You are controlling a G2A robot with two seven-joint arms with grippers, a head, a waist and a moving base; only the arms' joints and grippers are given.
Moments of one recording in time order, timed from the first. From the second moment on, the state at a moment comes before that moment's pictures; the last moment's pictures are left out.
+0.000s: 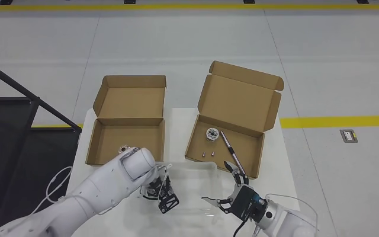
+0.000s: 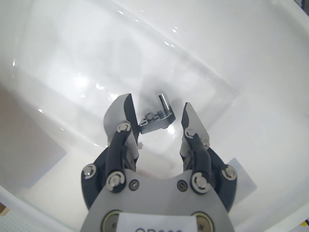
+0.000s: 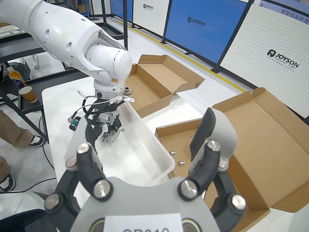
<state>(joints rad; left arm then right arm) 0.31 -1.07 -0.19 -1.11 2.70 -0.92 0.87 -1.46 -1.23 1.35 -2.03 -1.53 -0.62 -0.06</state>
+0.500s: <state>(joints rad) 0.29 -1.07 -0.18 -1.08 2.67 -0.89 0.88 -1.46 -1.23 1.35 -2.03 -1.53 -0.62 -0.06</state>
